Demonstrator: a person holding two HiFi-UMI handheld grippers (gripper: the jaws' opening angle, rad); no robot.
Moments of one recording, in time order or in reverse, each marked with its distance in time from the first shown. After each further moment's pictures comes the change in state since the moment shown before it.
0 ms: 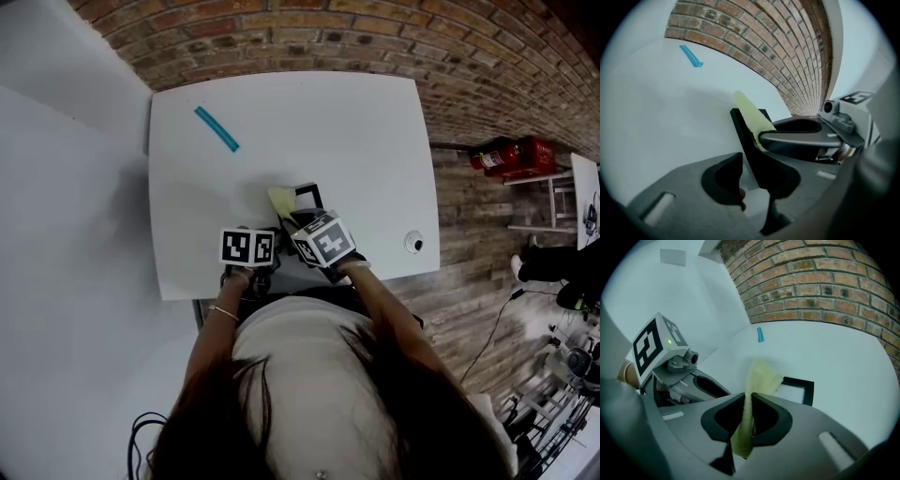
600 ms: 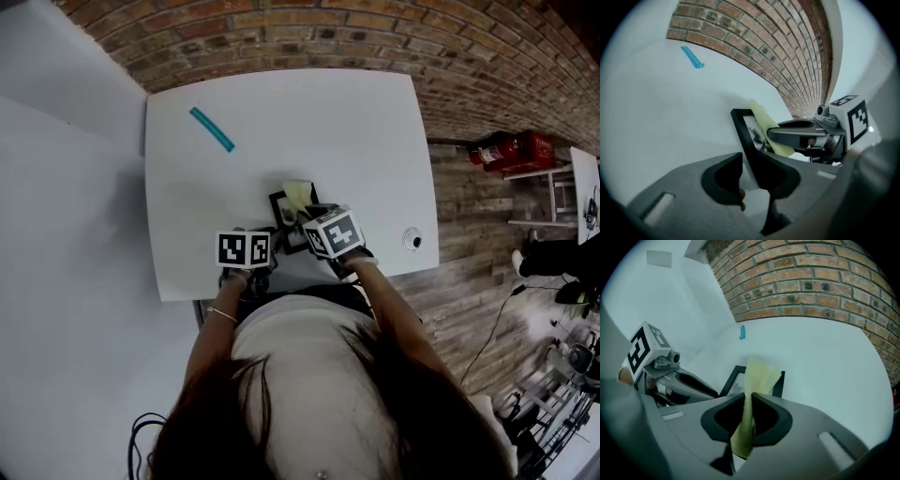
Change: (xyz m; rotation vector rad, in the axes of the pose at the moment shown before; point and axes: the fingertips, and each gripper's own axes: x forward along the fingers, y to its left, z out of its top) left arm 0.000 0.000 0.000 -0.001 -0.018 0.009; right arm -0.011 -0.044 -0.019 0.098 0.021 -0.094
